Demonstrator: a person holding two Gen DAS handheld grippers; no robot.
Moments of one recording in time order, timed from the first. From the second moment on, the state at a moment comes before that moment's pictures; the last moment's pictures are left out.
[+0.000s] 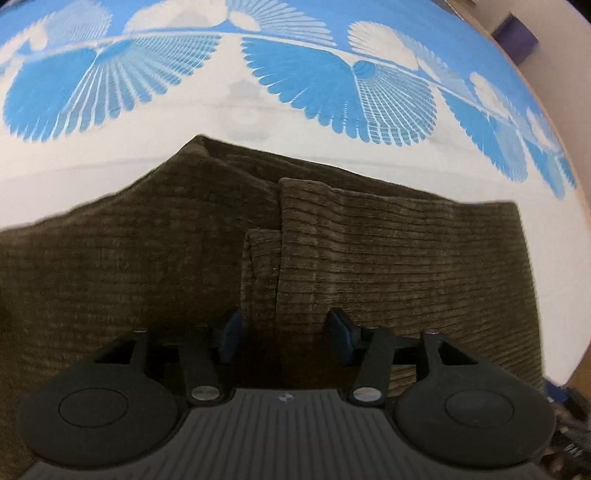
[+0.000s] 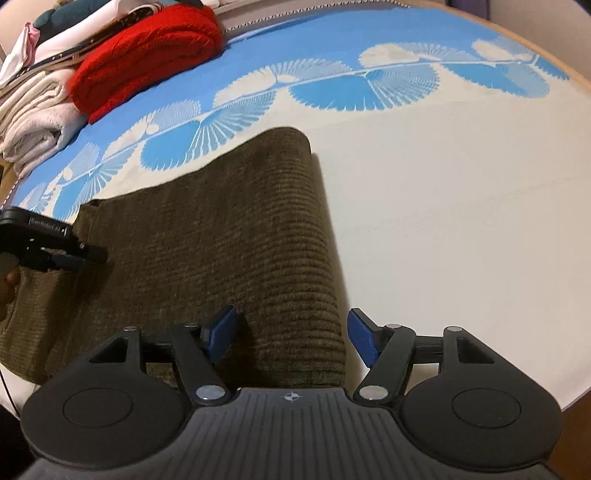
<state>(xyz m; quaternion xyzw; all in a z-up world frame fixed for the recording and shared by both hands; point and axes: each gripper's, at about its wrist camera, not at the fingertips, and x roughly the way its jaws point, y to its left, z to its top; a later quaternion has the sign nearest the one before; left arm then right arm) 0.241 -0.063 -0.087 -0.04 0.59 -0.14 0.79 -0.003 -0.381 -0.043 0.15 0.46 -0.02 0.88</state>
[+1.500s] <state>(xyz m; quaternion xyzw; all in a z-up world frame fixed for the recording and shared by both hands) 0.154 0.038 -0.042 -0.05 0.61 -0.24 0.75 -0.007 -0.359 -0.056 0.20 0.51 -0.03 0.84</state>
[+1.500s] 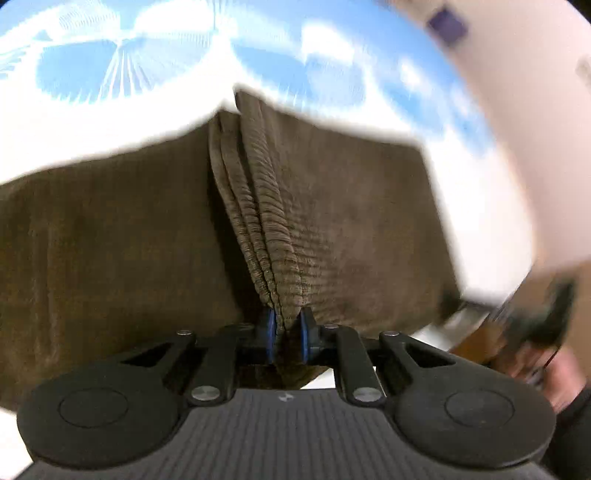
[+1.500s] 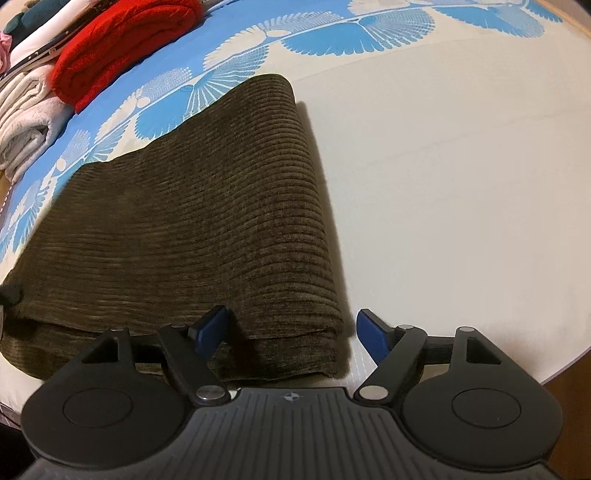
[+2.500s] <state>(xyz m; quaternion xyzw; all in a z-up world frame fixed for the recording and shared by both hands) 0.126 0.183 -0.023 -0.10 0.53 -0.10 0.84 0.001 -0.333 -0.049 0.08 0.50 -0.06 0.86</state>
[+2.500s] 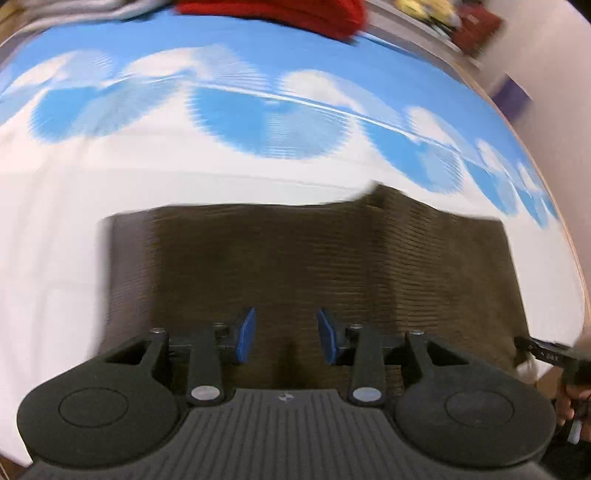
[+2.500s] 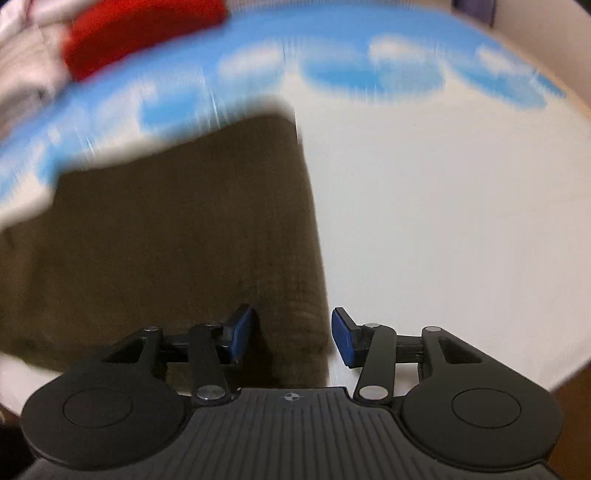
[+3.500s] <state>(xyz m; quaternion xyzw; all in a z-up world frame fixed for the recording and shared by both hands) 0.133 0.281 -0.098 -0.28 0.56 0.00 0.78 0.050 -0.291 -0.006 0.06 0.40 0.06 0.91</state>
